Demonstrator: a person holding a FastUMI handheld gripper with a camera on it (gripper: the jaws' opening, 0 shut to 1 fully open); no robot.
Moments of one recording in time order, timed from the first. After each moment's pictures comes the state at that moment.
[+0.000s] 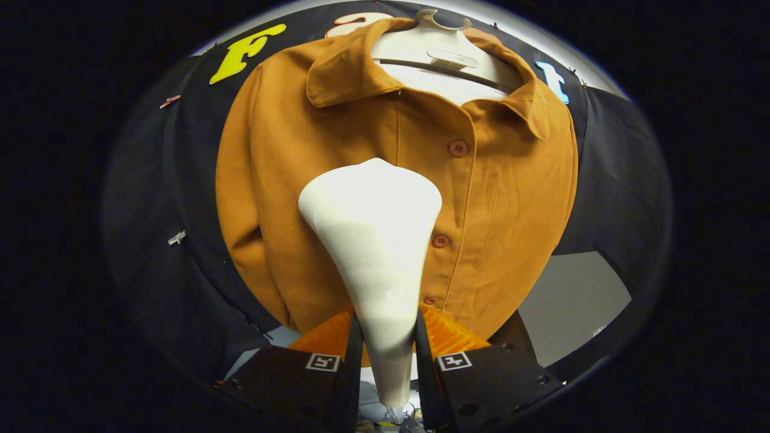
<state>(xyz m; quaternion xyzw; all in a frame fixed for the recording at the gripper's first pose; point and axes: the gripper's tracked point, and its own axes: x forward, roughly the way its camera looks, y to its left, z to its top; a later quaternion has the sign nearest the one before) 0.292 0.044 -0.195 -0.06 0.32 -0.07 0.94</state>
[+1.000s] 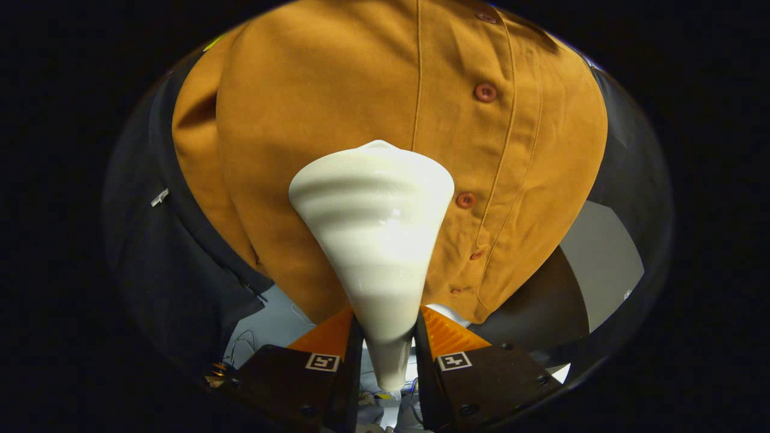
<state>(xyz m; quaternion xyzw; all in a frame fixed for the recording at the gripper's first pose) 0.244 0.019 -0.311 -0.05 0.46 -0.09 0.88</state>
